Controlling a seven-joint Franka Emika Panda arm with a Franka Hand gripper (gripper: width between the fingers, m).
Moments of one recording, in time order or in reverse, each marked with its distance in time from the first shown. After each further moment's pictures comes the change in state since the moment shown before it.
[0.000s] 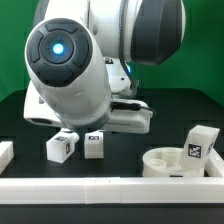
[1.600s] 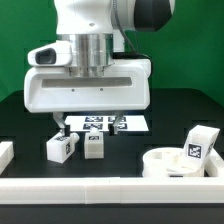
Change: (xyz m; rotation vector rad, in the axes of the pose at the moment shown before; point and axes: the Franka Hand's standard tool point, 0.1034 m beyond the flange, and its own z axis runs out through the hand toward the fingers) arm 0.017 -0.003 -0.047 -0.027 0.903 -0.185
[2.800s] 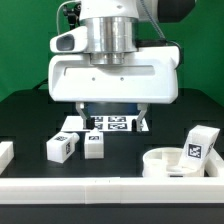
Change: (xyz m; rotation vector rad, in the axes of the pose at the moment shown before) arm 0.034 -0.033 -0.021 -0.003 0.174 0.248
